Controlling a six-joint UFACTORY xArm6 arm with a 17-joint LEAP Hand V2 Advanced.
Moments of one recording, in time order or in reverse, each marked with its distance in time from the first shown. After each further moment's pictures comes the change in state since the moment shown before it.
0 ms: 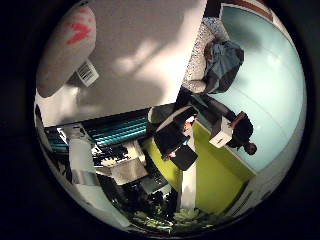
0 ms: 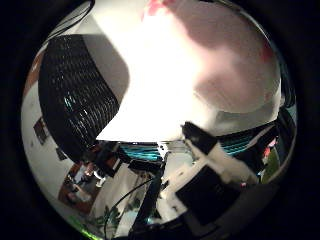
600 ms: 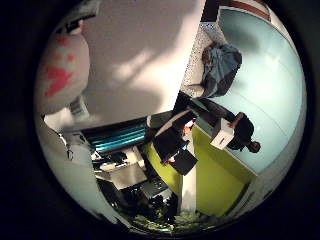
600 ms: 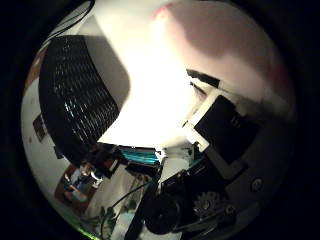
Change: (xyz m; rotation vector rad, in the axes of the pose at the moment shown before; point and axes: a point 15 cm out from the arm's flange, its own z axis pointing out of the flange) arm 0.007 0.019 -0.016 -0.062 0.010 -0.010
